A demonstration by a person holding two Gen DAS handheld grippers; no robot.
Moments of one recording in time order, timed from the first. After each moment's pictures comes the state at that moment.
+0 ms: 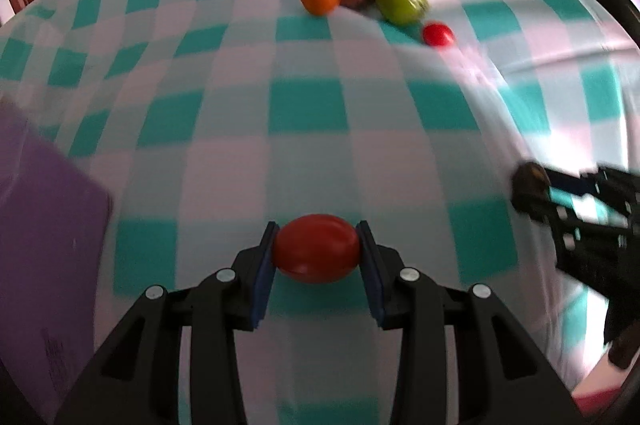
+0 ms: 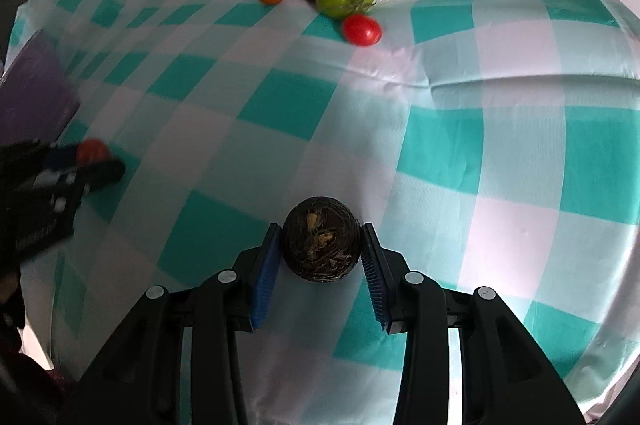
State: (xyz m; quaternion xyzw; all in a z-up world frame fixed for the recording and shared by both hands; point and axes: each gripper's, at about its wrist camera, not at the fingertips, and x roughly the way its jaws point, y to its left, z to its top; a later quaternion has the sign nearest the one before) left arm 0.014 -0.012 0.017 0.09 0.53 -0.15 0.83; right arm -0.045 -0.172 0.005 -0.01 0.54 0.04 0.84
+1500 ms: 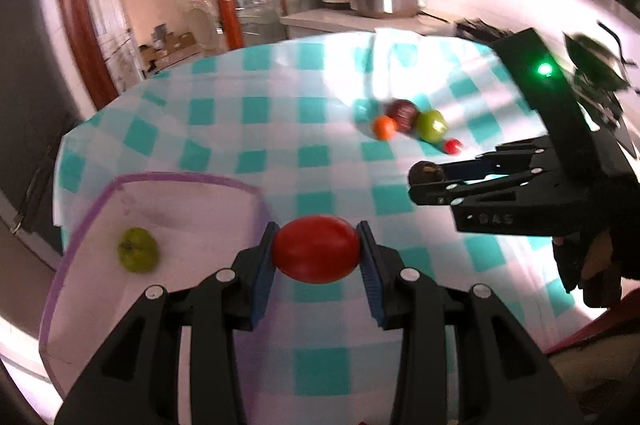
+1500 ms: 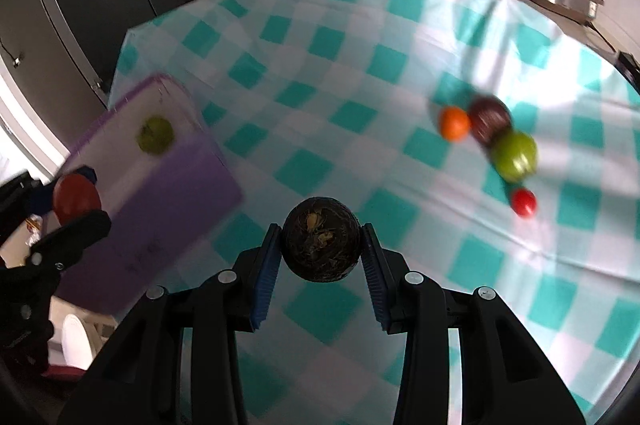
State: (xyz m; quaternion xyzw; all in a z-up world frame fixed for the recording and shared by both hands) left arm -0.048 0.122 0.173 0.10 0.37 -0.12 0.92; right arm 0.009 -0.037 0.121 0.00 0.47 0.20 0.86
